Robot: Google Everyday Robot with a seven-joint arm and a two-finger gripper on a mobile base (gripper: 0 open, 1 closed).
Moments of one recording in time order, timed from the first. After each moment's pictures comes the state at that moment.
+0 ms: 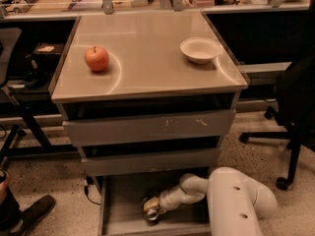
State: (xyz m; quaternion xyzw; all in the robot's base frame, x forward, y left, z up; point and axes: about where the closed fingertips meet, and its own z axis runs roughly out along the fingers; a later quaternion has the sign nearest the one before) arm 0.510 0.029 0.141 -0.02 -0.90 -0.43 0.09
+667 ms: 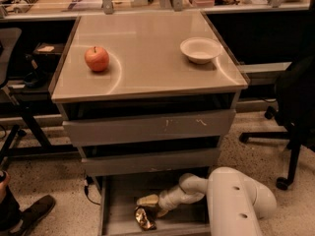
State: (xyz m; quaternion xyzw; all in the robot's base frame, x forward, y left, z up) arm 0.510 0.029 0.141 -0.02 -0.90 -0.43 0.09
